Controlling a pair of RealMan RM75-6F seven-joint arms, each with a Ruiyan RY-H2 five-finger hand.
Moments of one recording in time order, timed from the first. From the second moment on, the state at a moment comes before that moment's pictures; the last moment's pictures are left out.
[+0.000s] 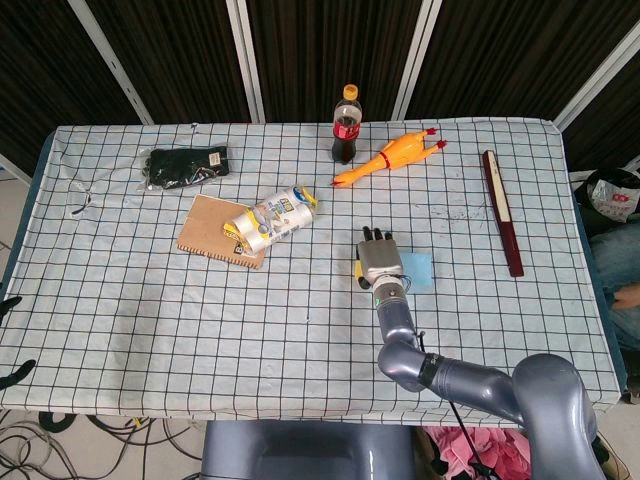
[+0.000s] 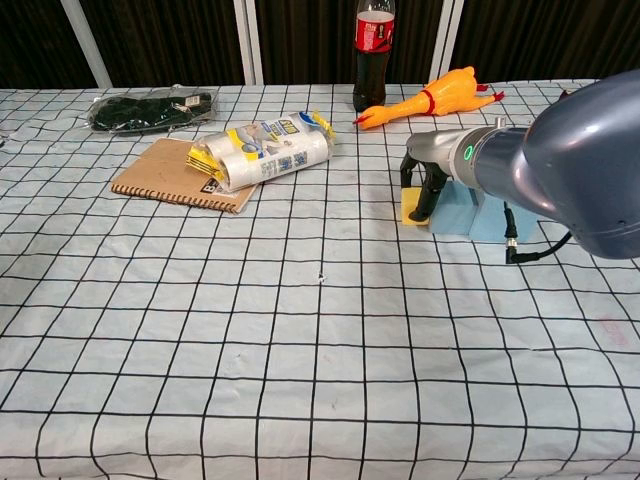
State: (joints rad) left arm 0.01 -1.06 -0.03 -1.60 1.55 1.60 0.04; right arm 1.08 -1.79 0.35 -1.22 -0.22 0.94 -0.96
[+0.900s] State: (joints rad) left arm 0.01 -1.06 -0.03 -1.60 1.54 1.60 0.05; right arm 1.09 -1.77 0.32 -1.24 -0.22 0.95 -0.94
